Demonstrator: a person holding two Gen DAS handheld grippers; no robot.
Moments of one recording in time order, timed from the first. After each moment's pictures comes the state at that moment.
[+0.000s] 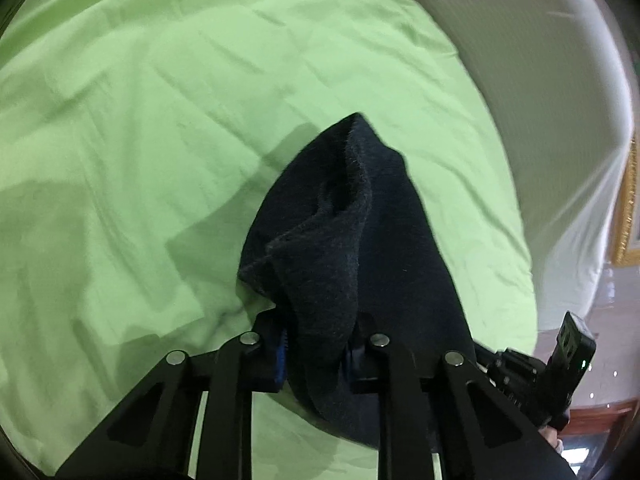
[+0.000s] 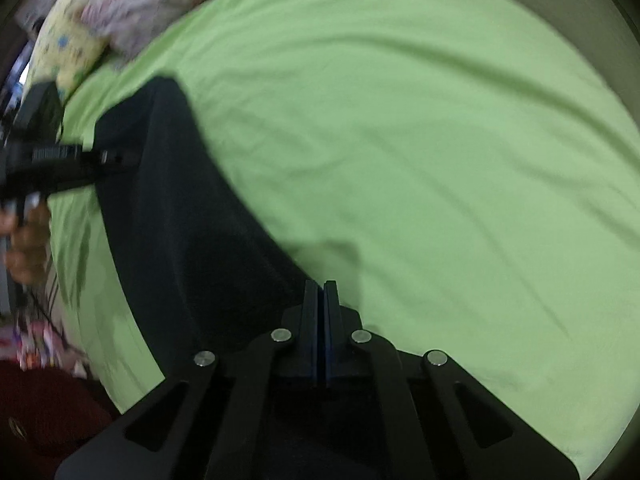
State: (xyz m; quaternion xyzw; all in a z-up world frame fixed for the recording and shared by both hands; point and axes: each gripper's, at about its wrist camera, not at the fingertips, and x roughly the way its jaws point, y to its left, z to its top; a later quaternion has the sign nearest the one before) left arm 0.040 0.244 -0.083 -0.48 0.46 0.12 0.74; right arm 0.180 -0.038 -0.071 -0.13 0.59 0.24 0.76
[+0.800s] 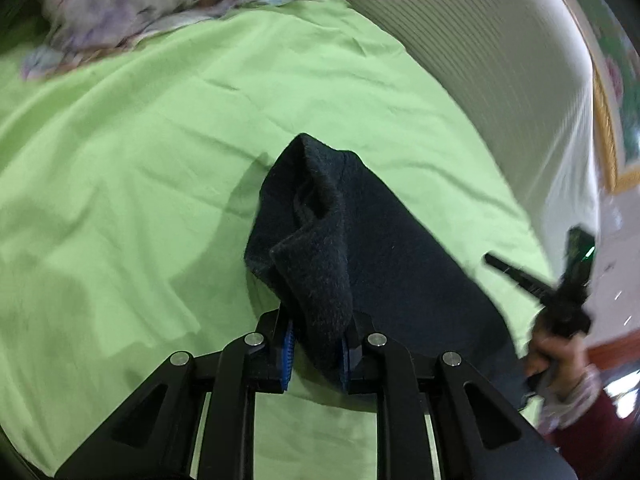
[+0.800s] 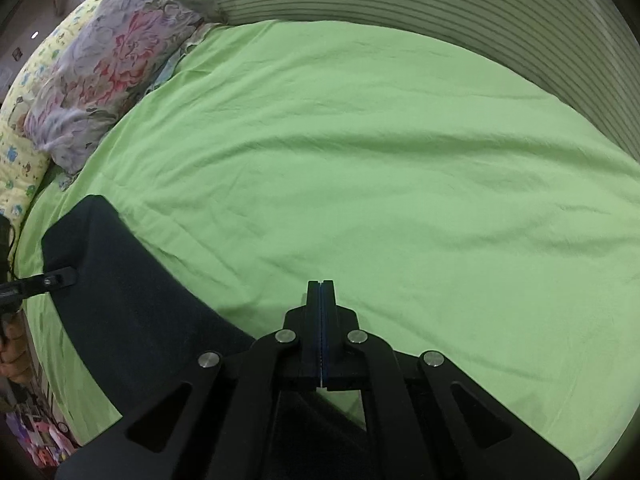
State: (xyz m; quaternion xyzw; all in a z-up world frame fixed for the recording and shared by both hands) left arm 0.028 0.258 -0.062 -0.34 0.46 0.08 0.81; right arm 0.225 -0.057 -0.056 -0.06 0.52 0.14 0.84
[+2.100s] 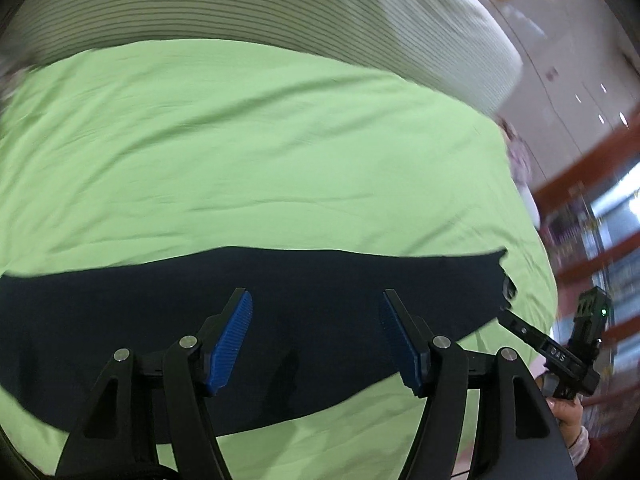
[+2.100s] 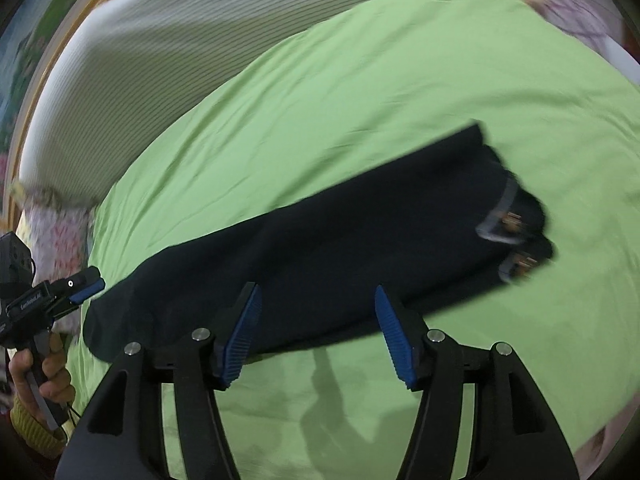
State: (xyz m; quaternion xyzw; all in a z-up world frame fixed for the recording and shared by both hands) left arm 0.142 0.022 0.016 -0.14 0.53 -0.15 0.82; right arm -0.065 -0.253 -0.019 0.27 0.41 -0.16 0.85
